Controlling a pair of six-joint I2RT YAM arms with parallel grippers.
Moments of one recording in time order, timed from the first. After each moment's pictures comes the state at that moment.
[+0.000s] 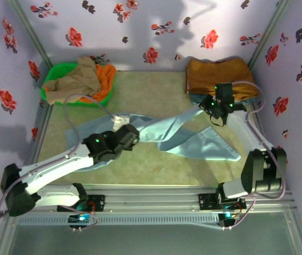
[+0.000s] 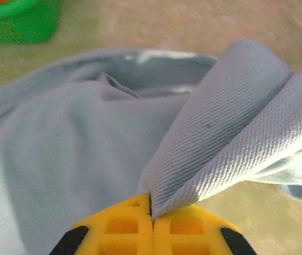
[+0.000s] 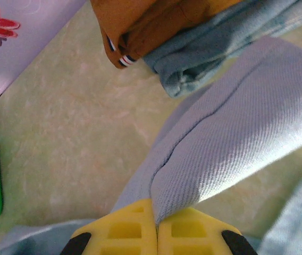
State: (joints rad) left arm -0.97 1.16 1.00 -0.77 -0.57 -0.67; right arm 0.12 1.49 1.16 -0.48 -0.14 0.72
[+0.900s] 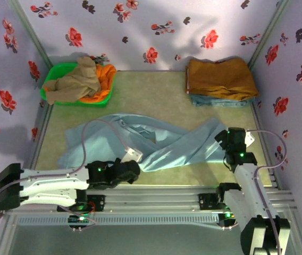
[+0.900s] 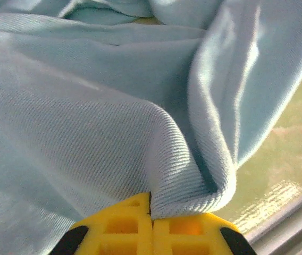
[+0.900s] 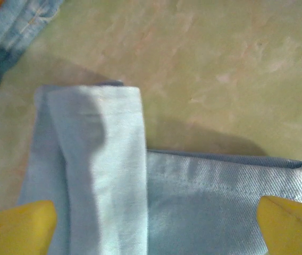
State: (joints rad) left arm -1.40 1.07 0.62 -0.53 -0.53 -0.61; right arm -0.02 0.78 0.50 -0.58 0.22 0.82
